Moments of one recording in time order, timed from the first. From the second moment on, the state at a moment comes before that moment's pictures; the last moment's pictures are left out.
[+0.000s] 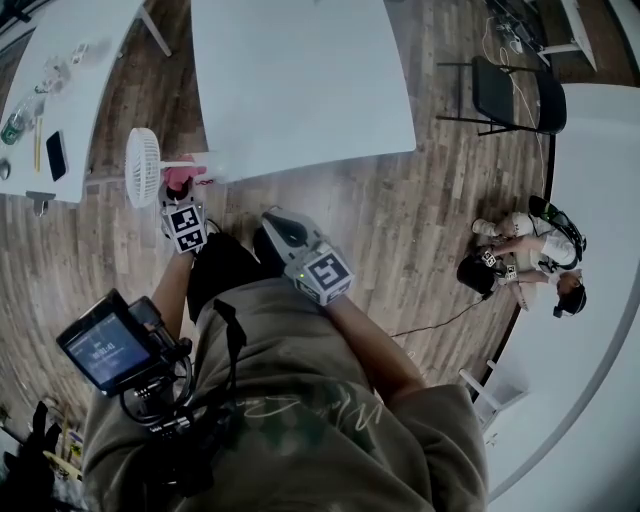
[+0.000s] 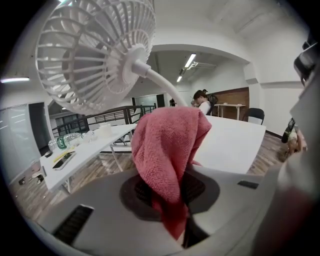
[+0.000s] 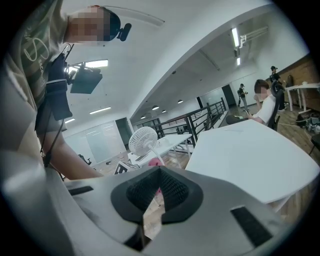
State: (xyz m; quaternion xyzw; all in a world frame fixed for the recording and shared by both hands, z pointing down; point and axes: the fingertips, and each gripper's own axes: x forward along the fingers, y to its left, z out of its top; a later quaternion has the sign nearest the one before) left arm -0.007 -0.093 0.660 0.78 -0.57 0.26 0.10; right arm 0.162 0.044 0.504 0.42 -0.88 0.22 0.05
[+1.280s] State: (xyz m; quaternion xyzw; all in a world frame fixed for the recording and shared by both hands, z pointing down) left arm -0.032 -0.108 0.594 0.74 -0.62 0.13 0.22; right arm 0.160 0.019 0.484 0.40 -0.89 0.22 0.01
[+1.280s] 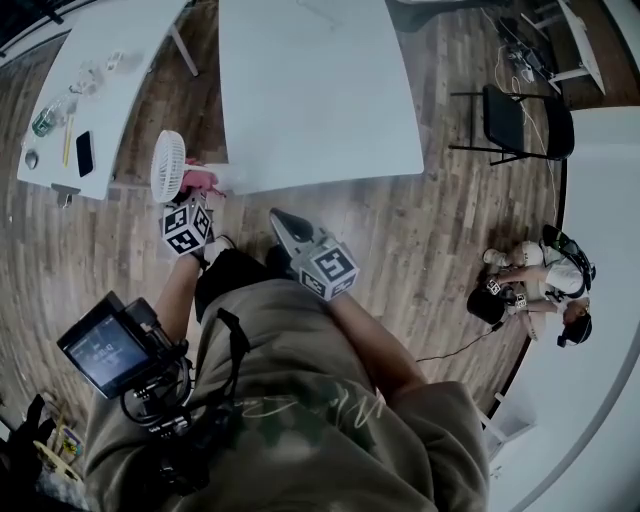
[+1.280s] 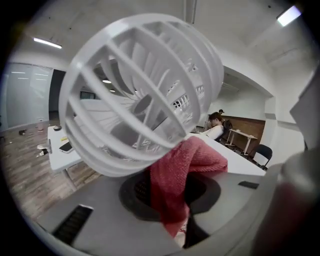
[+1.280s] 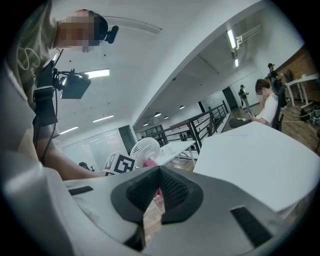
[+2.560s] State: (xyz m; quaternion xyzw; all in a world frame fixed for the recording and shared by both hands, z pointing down) left arm -0.010 -0.096 0.625 0.77 -0.59 0.21 0.12; right arm 0.189 0.031 0.518 0.42 -0.87 0.26 0.02
